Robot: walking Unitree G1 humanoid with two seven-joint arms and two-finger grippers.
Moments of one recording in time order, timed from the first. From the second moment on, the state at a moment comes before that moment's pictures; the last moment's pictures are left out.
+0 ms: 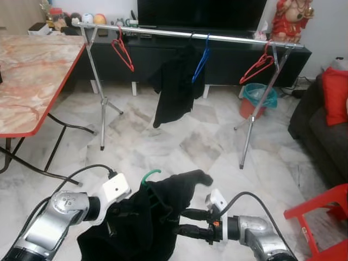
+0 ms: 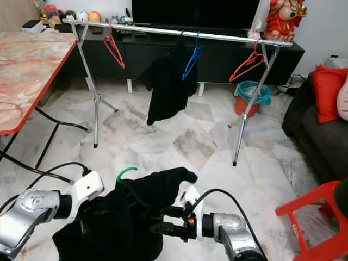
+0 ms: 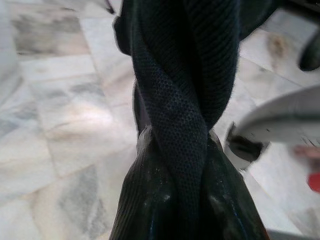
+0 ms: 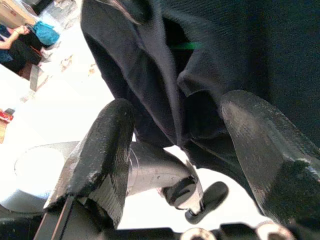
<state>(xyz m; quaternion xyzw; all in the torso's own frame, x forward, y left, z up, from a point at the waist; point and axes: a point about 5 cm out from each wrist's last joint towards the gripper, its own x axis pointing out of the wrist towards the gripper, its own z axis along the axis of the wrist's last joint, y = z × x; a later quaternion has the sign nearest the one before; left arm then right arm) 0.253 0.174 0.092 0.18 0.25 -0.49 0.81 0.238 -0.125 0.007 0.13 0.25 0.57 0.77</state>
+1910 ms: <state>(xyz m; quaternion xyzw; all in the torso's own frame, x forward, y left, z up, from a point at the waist) 0.255 0.148 0.098 0.14 0.23 -0.51 0.82 0.263 -0.105 0.022 0.12 0.20 0.41 0.88</state>
